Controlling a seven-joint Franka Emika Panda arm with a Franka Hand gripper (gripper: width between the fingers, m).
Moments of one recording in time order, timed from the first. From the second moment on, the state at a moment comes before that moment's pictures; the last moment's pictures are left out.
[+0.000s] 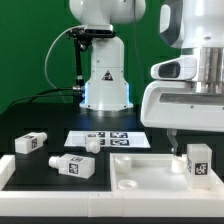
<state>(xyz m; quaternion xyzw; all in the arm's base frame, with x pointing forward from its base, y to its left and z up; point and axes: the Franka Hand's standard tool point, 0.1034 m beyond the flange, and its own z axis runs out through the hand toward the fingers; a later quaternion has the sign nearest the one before) 0.641 0.116 0.077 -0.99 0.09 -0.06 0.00</state>
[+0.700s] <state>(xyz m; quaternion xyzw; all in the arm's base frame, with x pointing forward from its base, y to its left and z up) 0.640 0.115 0.075 -0.94 0.33 -0.06 0.01</state>
